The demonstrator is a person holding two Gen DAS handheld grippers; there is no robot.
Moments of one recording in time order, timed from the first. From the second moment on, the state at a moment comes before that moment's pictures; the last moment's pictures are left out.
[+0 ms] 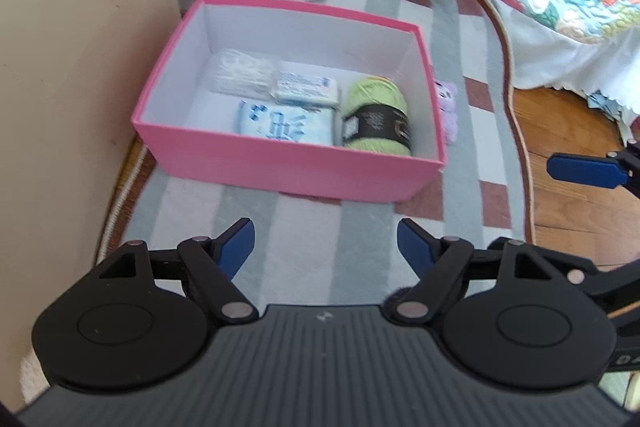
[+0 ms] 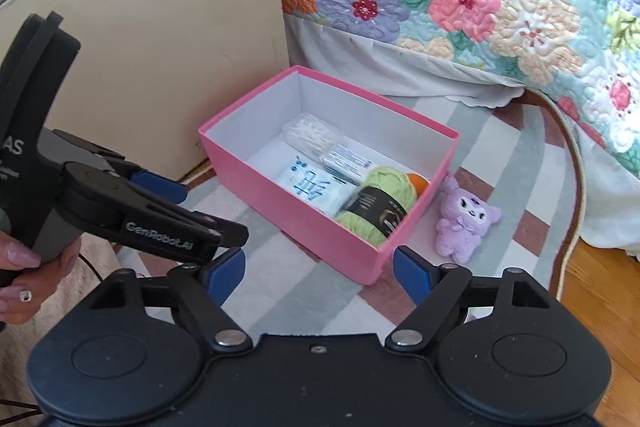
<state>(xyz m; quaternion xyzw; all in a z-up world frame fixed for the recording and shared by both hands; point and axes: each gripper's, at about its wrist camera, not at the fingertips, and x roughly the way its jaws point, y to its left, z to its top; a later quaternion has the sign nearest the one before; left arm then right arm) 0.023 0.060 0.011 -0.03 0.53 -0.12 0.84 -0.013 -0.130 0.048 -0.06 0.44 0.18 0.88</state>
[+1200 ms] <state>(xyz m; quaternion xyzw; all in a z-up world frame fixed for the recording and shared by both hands) 0.111 -0.147 0.012 0.05 0.49 -0.26 0.83 -0.011 -0.263 0.005 0.03 0.35 0.12 0.93</state>
